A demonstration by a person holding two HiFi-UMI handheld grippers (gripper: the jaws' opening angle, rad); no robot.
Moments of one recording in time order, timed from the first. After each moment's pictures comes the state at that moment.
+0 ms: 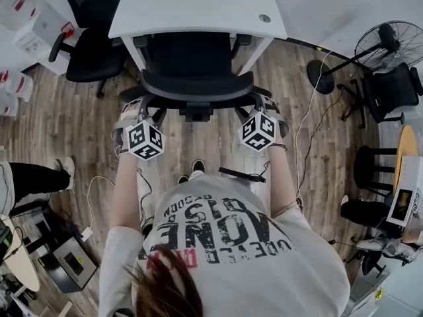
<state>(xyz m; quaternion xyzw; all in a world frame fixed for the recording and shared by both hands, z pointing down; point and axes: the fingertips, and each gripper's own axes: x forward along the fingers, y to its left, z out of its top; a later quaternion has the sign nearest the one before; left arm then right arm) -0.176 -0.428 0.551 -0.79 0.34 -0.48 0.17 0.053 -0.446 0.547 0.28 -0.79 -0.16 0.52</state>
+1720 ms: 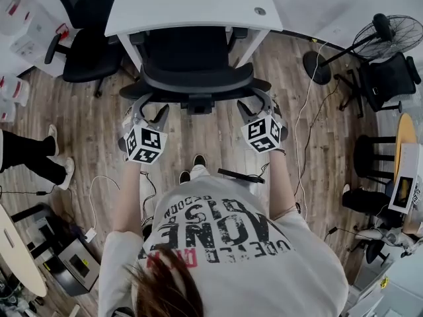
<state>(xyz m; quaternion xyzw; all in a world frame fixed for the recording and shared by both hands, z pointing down) -0.180 -0.408 0.524 -0.83 0.43 -0.35 0.06 0.062 -0.426 0.517 0.40 -0.80 -0.11 0.43</state>
